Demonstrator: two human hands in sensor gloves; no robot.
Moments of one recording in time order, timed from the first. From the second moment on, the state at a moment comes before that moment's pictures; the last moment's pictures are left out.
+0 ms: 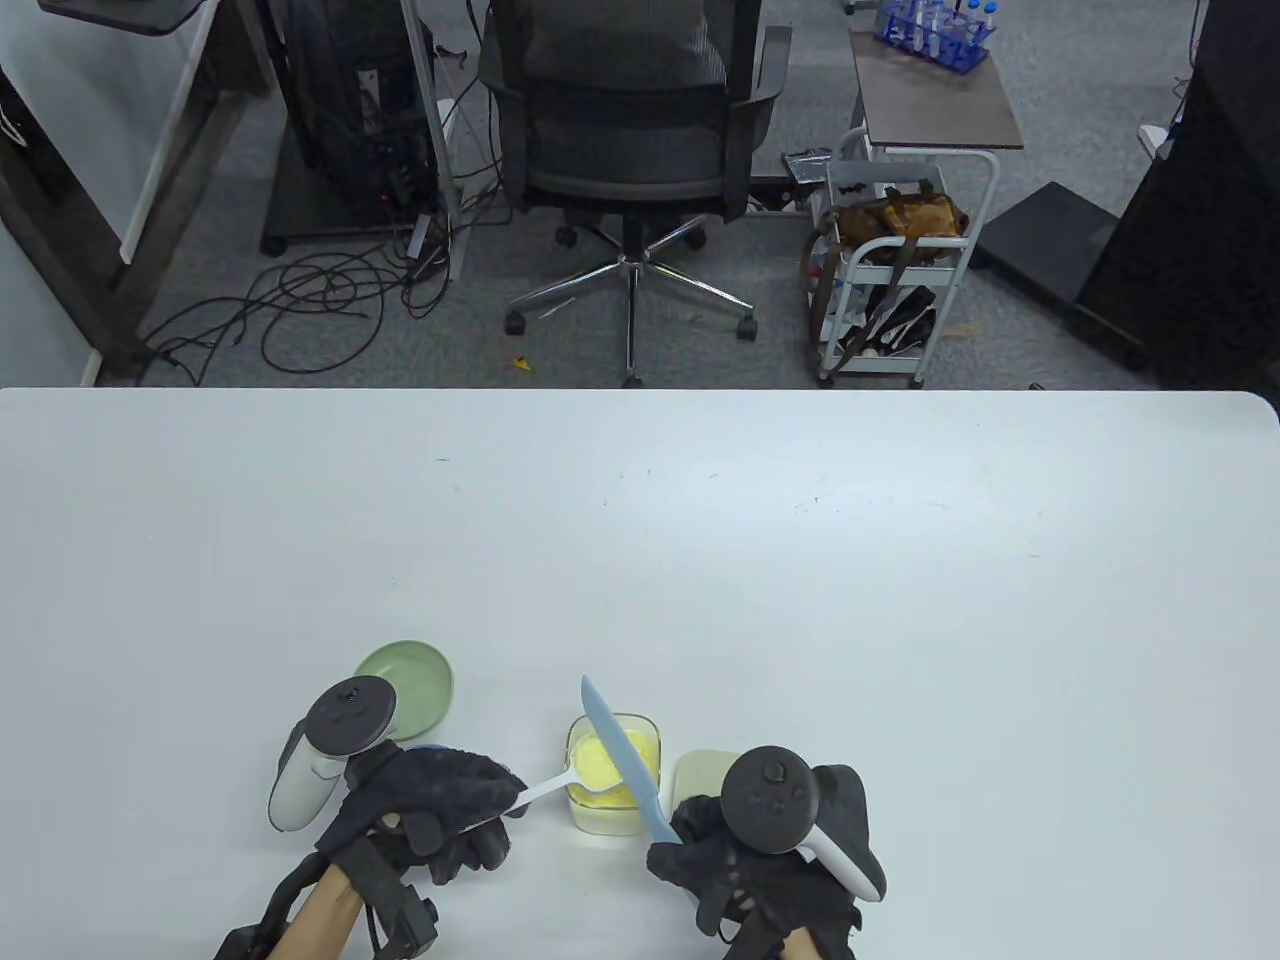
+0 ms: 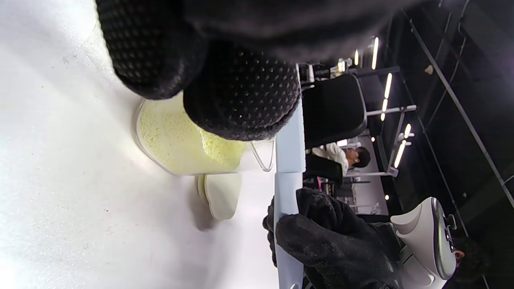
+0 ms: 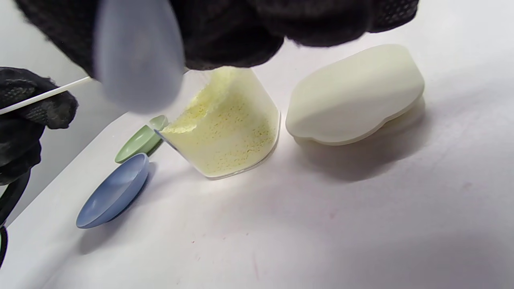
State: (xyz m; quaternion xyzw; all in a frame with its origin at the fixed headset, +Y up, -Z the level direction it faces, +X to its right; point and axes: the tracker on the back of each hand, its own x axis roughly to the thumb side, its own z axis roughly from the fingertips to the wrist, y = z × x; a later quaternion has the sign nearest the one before) left_hand -0.230 -0.728 -0.236 -0.32 -0.14 0.56 0.75; right_hand 0.083 -0.708 -0.193 0.10 0.16 0.93 0.30
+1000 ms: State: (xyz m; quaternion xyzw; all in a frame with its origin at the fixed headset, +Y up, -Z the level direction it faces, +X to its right) left_hand -0.233 -0.726 -0.236 -0.31 -0.14 0.58 0.74; right_hand 0.215 -0.776 -0.228 -0.23 0.07 0.95 0.21
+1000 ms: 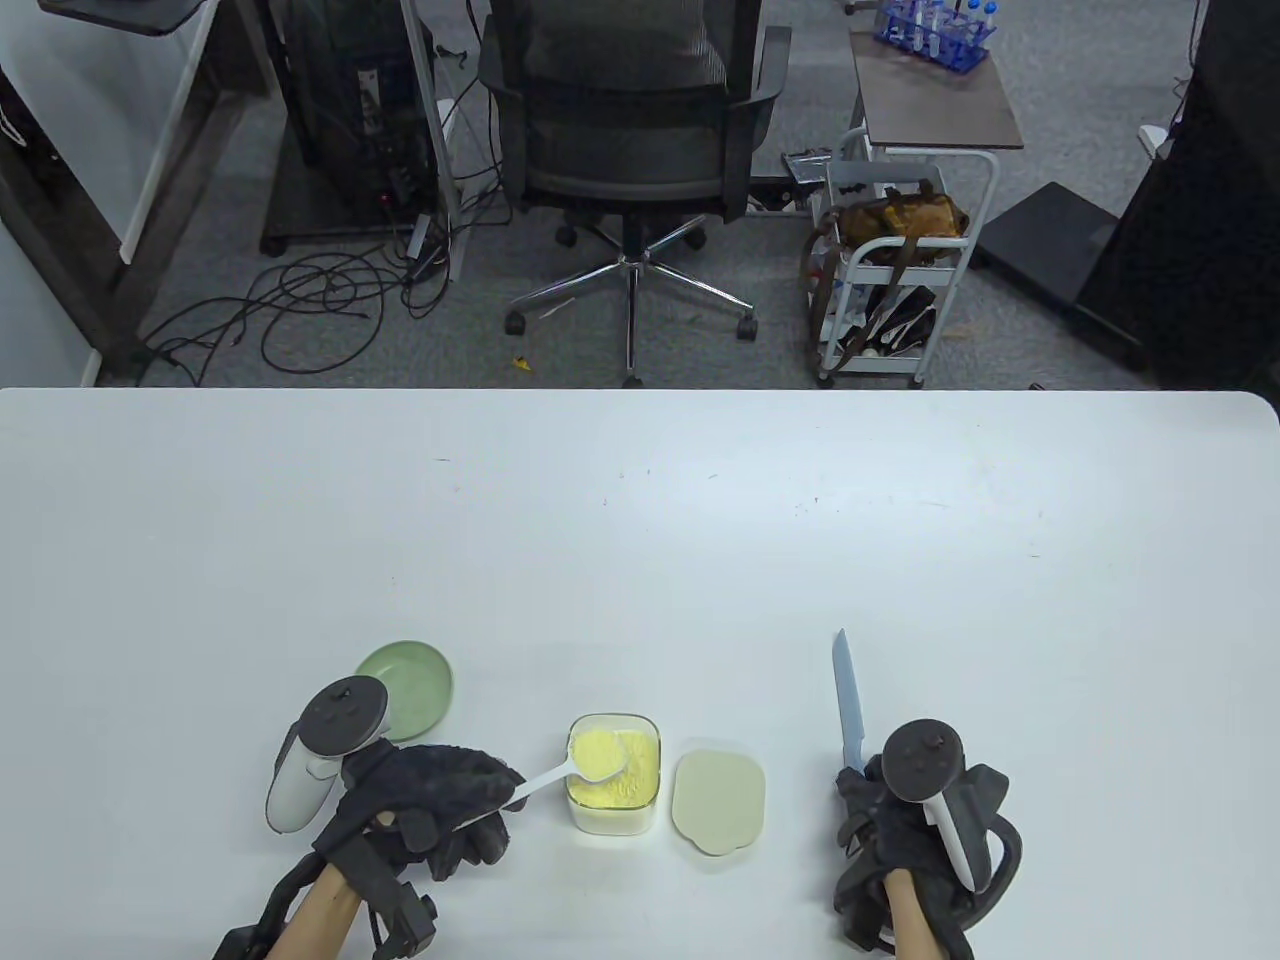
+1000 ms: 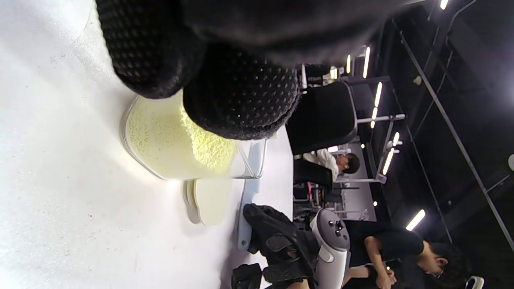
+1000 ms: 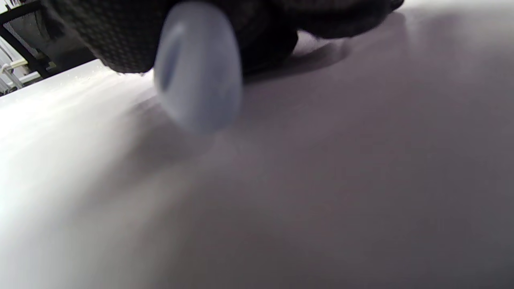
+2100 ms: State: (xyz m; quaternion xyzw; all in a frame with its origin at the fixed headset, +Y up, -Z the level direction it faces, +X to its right) left_hand -0.259 -0.725 -0.239 -0.25 -0.14 0.63 0.72; right_hand 0.160 -0.754 -0.196 -0.03 -0.04 0.97 0.22
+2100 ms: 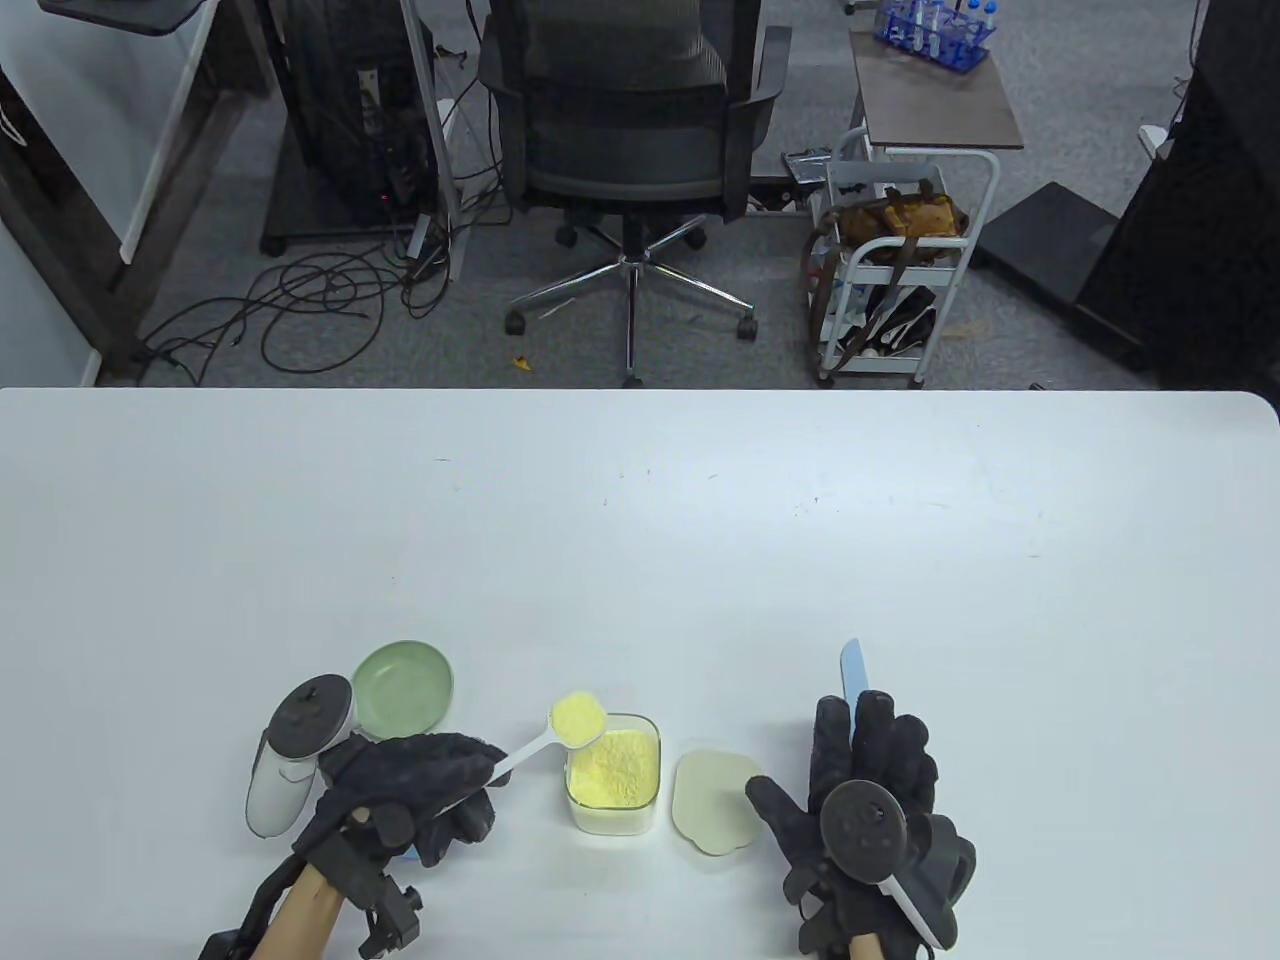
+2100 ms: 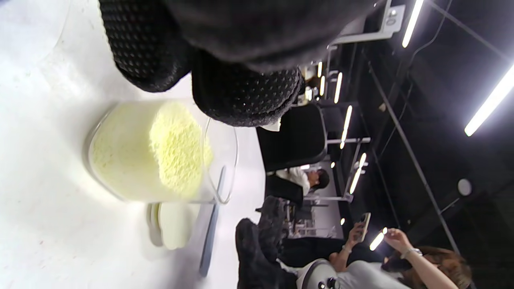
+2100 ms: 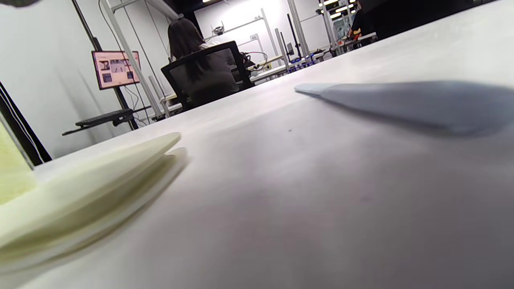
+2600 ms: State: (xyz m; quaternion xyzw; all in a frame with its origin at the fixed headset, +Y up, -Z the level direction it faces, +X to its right) left_hand -0.373 -0.736 -0.229 -0.15 0.04 0.63 0.76; right_hand 0.162 -0.768 -0.202 -0.02 -0.01 0.95 0.31
